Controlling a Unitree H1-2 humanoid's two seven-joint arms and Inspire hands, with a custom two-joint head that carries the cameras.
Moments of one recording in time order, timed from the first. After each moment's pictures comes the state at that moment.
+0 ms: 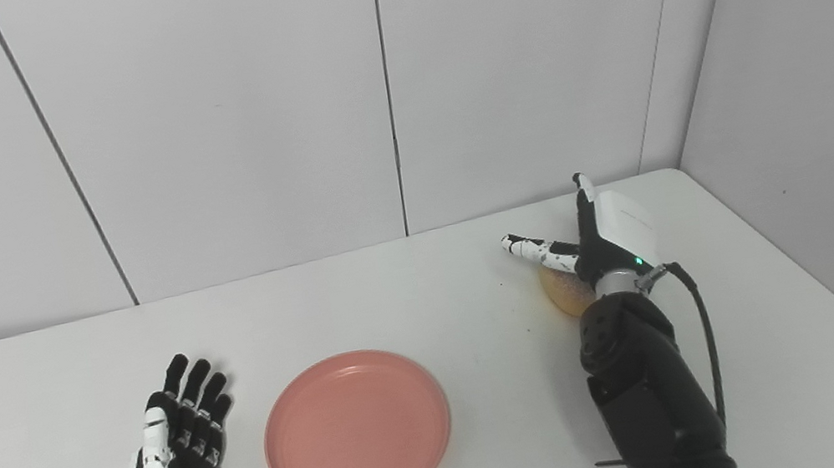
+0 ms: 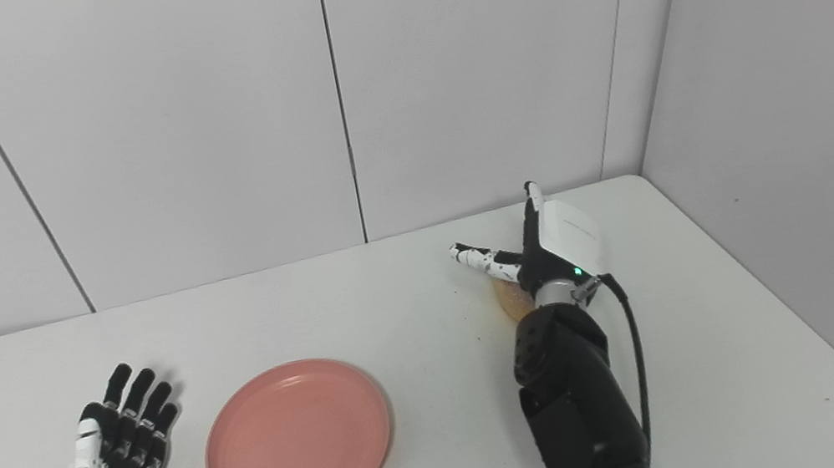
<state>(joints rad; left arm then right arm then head) -0.32 0.03 0.14 0.21 -0.39 0.07 -0.19 -0.64 -0.07 -0.20 0.31 -0.95 0.47 -0.09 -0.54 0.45</state>
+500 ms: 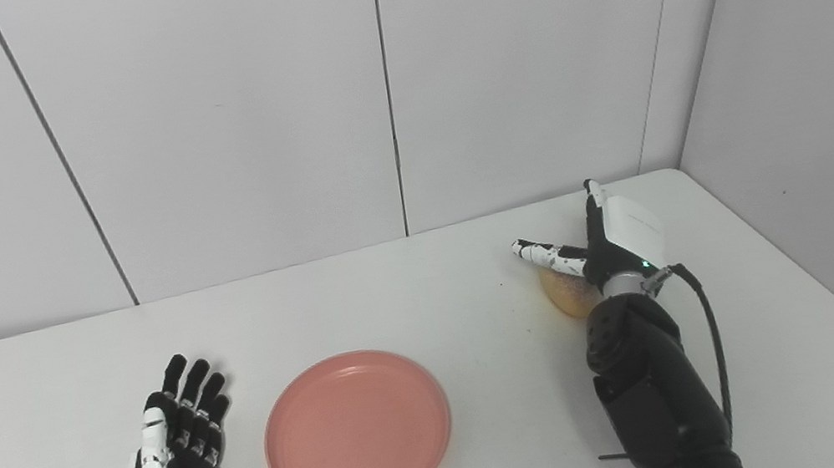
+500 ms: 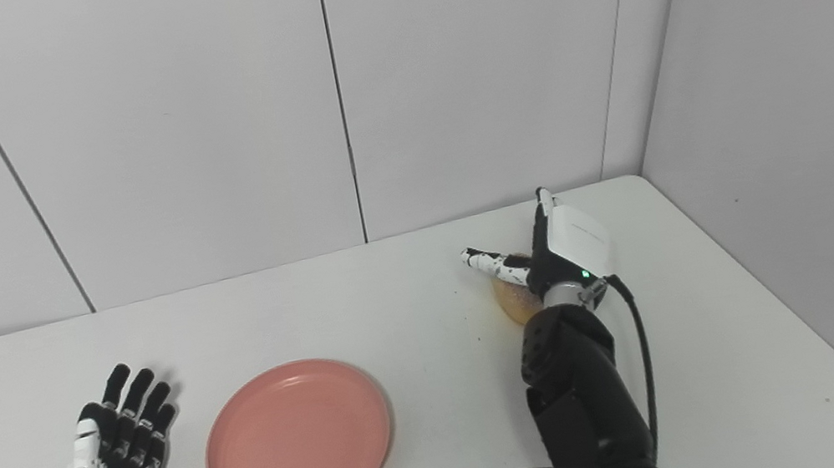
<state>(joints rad) -0.32 0.03 0.14 0.22 -0.39 0.07 -0.19 -0.64 -0.08 -0.23 0.34 -0.96 0.47 -0.09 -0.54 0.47</state>
